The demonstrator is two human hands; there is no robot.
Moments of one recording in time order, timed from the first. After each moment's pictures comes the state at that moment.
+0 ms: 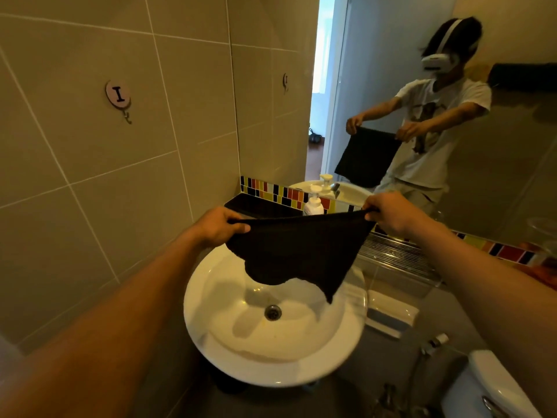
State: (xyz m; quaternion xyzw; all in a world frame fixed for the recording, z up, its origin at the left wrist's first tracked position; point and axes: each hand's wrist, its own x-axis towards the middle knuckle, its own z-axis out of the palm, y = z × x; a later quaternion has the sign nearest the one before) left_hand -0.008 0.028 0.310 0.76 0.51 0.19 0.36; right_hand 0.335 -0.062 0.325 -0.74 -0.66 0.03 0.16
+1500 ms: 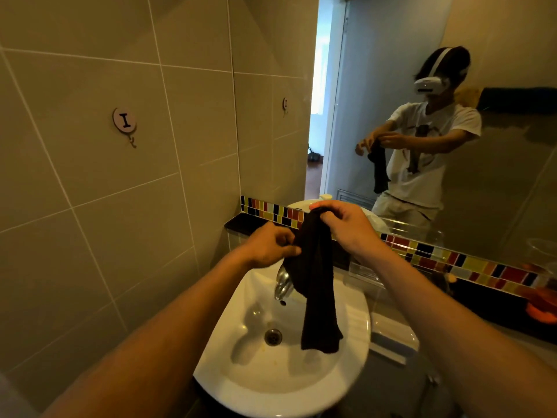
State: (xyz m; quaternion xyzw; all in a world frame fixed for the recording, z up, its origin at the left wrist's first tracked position) left_hand 0.062 0.002 0.323 0.84 0.38 0.19 0.34; right_hand 0.232 -0.063 0.345 -0.59 -0.57 0.25 0.51
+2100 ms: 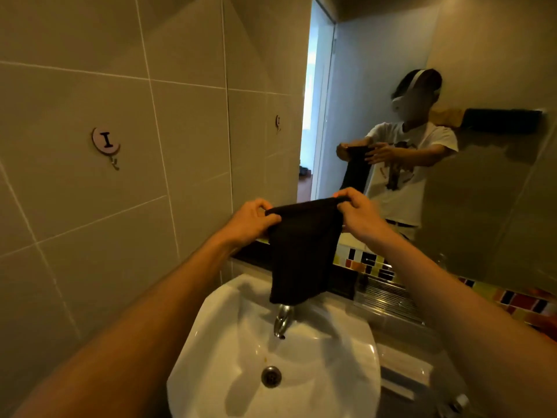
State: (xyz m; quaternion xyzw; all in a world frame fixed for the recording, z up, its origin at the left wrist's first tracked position) left_hand 0.052 0.096 0.374 0.74 0.33 0.35 0.46; right_hand 0.262 0.018 0.382 -0.65 -0.55 0.20 0.49
